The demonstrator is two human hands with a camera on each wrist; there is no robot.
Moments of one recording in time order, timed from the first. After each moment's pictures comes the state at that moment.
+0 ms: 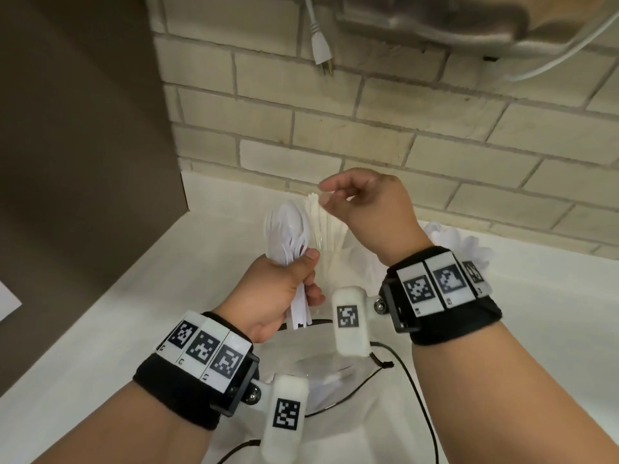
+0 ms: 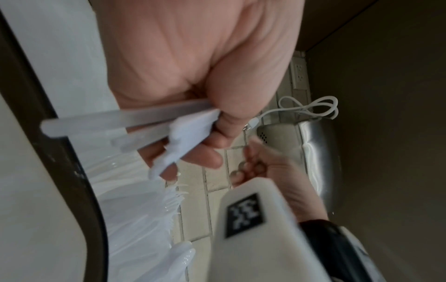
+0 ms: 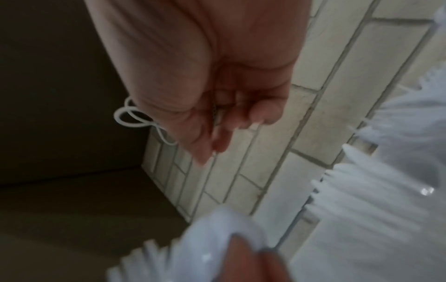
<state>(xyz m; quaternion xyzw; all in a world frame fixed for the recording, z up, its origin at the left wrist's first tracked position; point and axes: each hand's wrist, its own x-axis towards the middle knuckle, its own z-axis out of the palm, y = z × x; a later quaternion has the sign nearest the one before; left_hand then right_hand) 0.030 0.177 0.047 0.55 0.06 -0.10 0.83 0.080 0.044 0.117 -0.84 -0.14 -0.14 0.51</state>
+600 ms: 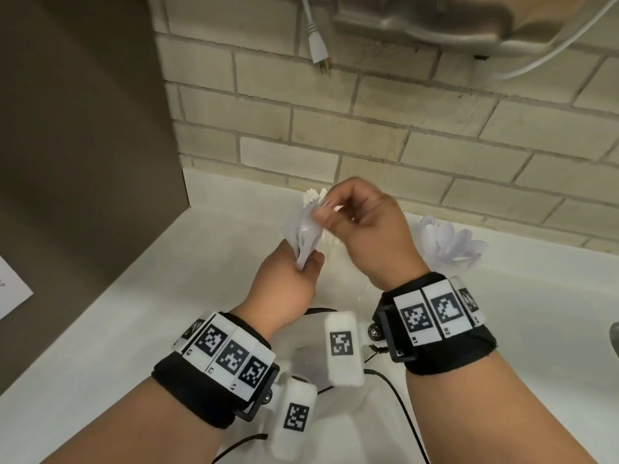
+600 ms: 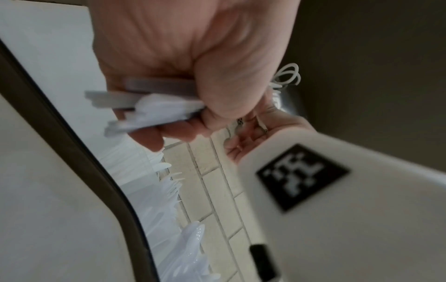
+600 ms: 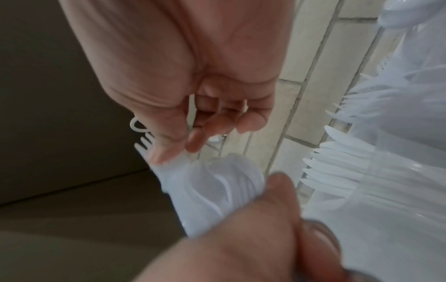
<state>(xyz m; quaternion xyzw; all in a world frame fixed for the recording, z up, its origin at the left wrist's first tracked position) 0.019 0.166 0.046 0.81 -0.01 0.04 0.58 0.039 0.049 0.105 -0.77 -0.19 -0.13 0.60</state>
